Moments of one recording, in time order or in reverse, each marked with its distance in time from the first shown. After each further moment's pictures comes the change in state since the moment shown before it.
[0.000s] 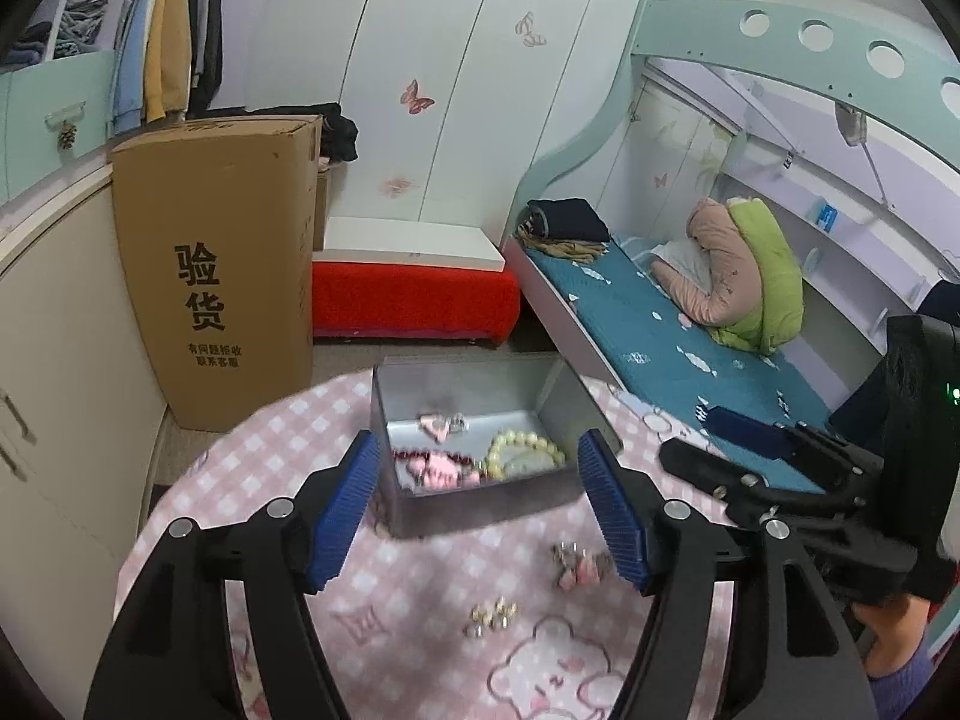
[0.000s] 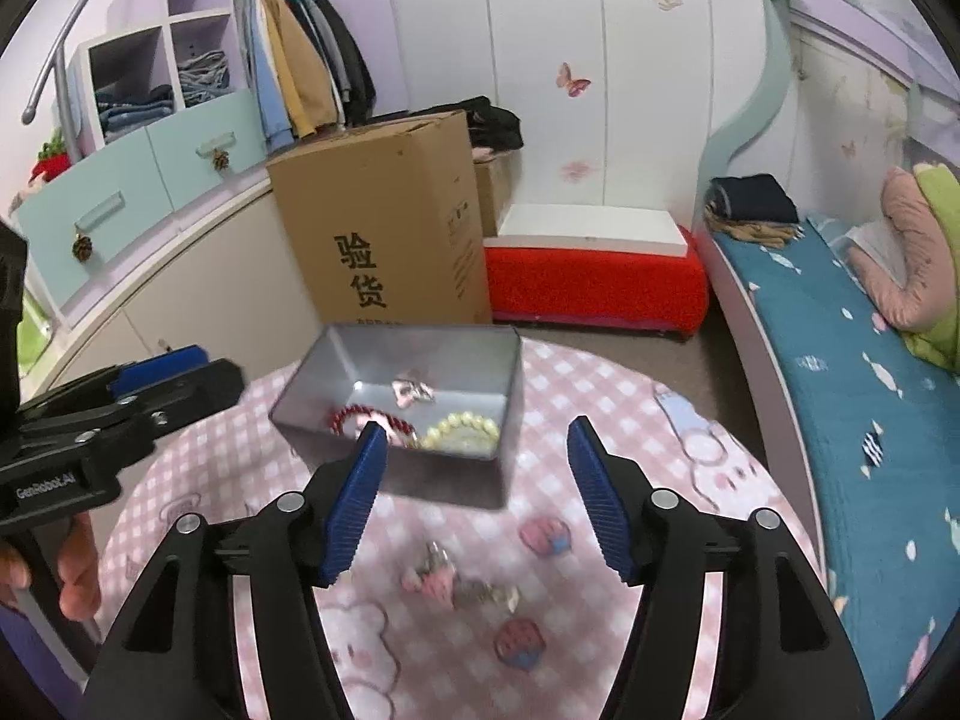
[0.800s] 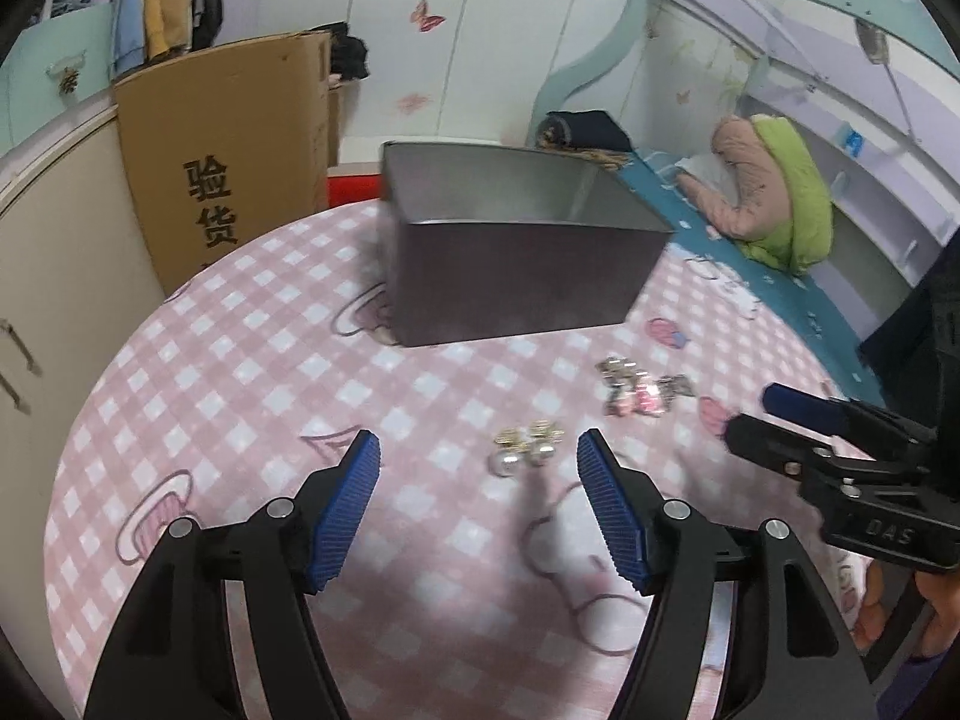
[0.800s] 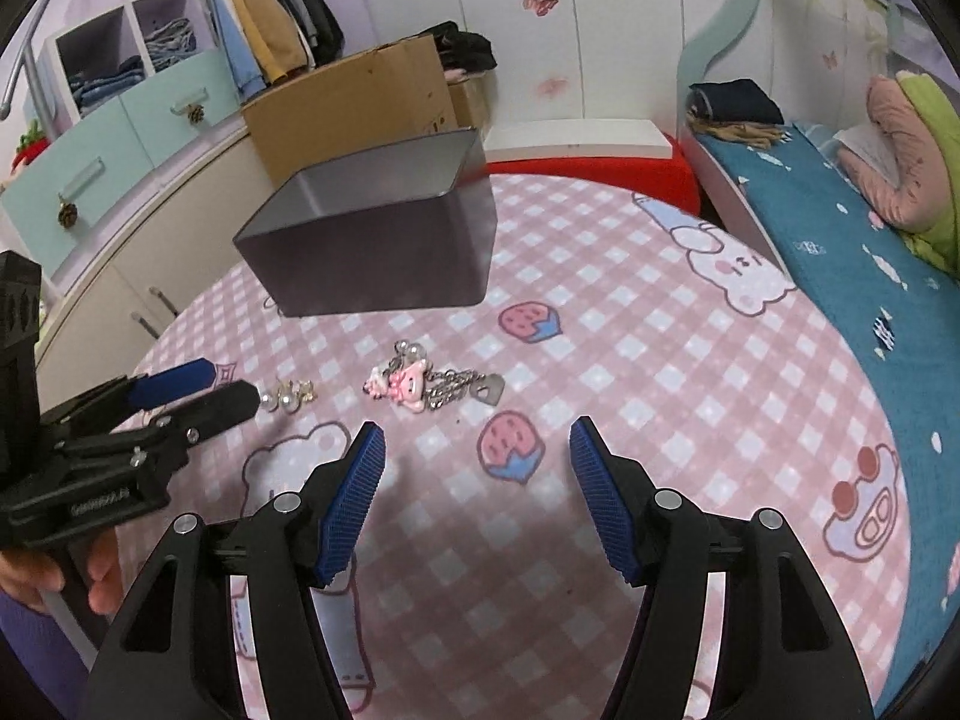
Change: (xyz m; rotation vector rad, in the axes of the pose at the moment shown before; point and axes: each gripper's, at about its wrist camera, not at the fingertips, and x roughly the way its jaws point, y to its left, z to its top) left arm 0.038 0.005 -0.086 0.029 0.182 0.076; right arm 0.017 -0.009 -0.091 0.091 0.157 0.018
